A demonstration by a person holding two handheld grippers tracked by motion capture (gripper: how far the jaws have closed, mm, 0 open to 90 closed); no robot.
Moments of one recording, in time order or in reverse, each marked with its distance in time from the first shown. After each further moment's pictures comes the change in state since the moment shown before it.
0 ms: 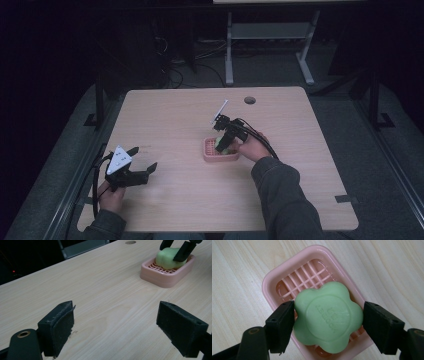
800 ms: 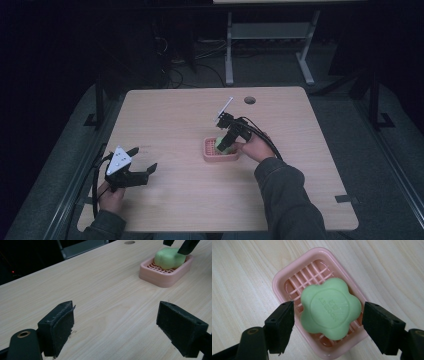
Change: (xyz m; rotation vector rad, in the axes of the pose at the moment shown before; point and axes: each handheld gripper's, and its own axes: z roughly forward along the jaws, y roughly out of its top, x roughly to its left) left arm -0.001 0.000 -0.001 -0.002 -0.003 0.002; right arm -0.001 -0.007 -0.016 -0.031 0.024 0.031
